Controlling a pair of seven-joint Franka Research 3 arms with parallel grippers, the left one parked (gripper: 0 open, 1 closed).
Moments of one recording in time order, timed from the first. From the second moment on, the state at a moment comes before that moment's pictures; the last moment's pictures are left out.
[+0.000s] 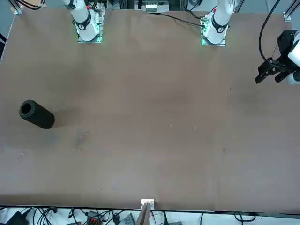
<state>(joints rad) 0.26 0.17 -0.58 -1.48 -0.19 2.04 0.29</state>
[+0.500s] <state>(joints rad) 0.23 0.02 -0.59 -1.78 -0.19 2.24 0.34</state>
